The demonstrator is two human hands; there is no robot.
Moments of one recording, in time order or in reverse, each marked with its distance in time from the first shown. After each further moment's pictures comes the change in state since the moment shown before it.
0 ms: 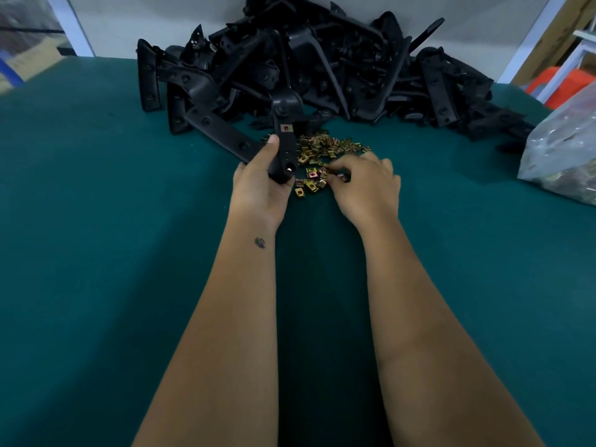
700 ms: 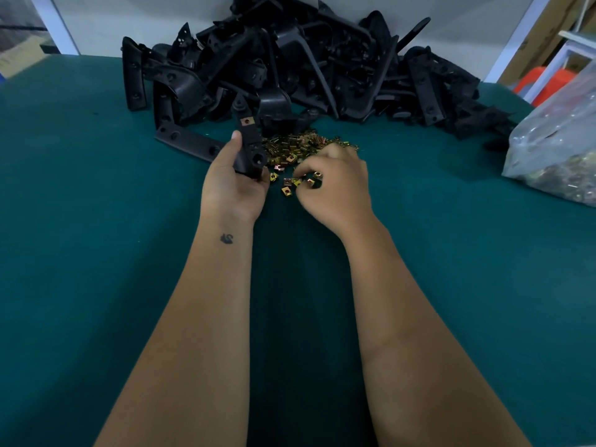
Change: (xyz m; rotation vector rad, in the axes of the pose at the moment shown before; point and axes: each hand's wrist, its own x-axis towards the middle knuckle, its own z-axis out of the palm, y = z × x) left_hand 0.001 0.013 -0.003 -0.012 0.034 -0.026; right_hand -0.013 -0.018 -0.002 0.117 0.025 -0.235
